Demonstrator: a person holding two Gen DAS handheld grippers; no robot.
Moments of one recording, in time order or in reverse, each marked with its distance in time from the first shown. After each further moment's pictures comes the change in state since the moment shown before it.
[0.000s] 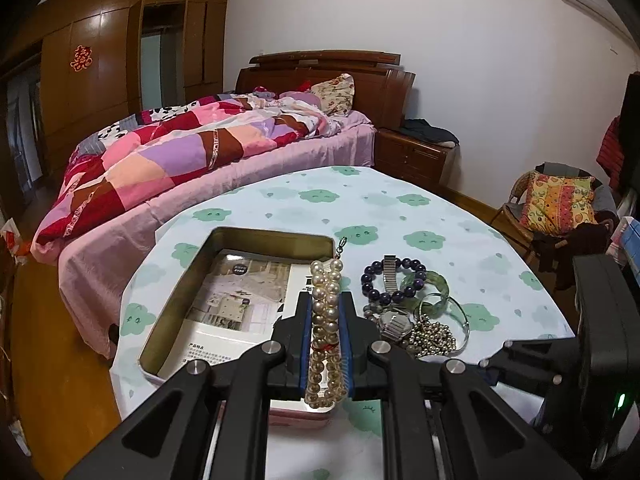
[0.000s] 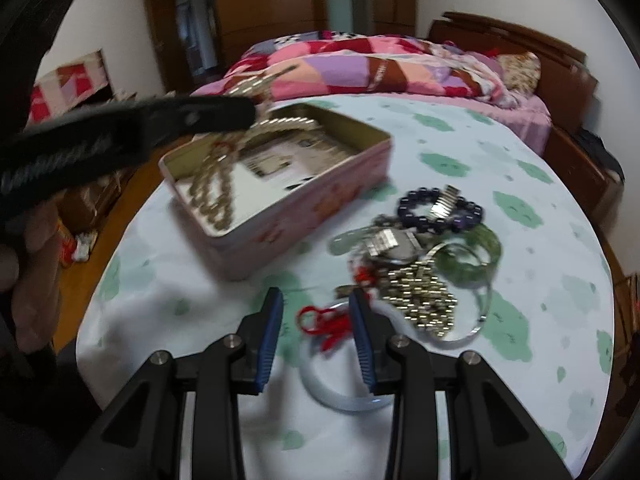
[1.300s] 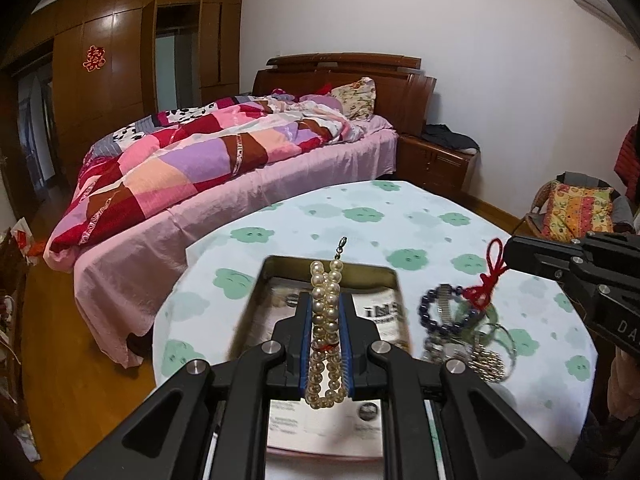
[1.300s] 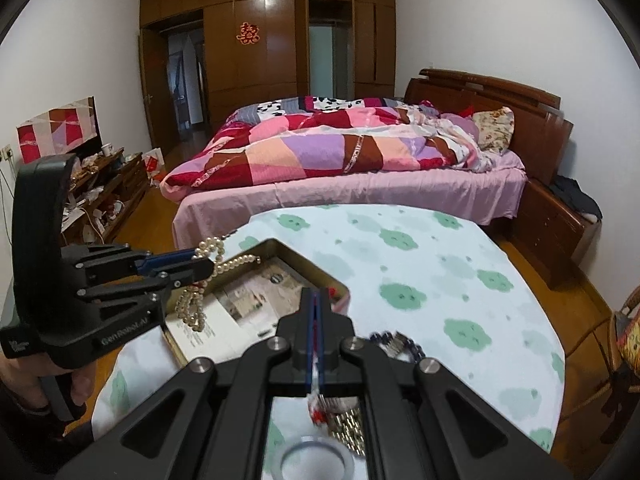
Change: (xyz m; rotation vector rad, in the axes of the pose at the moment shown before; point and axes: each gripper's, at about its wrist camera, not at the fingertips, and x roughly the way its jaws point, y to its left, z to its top) left arm 0.018 0.055 0.034 -0.008 -0.007 0.057; right arm -0.040 -0.026 0.101 0.026 -0.235 -0.077
